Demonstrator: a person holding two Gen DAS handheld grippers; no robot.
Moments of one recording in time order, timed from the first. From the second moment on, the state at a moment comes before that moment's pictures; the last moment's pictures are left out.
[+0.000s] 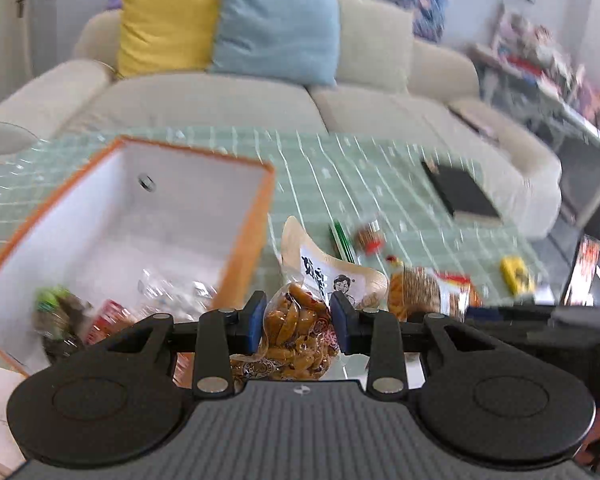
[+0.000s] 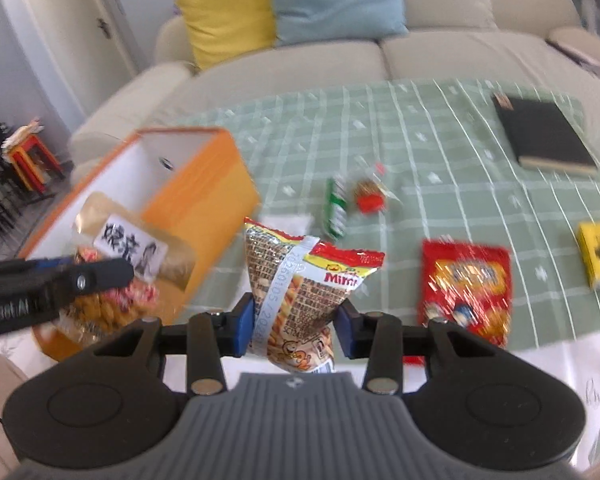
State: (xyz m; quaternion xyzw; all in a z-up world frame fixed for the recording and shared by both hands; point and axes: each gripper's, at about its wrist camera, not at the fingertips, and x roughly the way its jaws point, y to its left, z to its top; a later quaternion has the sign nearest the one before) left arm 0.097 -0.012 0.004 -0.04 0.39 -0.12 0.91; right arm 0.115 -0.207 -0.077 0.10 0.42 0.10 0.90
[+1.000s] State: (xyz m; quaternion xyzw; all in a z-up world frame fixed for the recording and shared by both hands) left arm 0.153 0.124 -0.027 -0.12 0.43 0.04 0.89; right arm 0.186 0.001 -0.054 -0.23 0.33 0.28 0.87
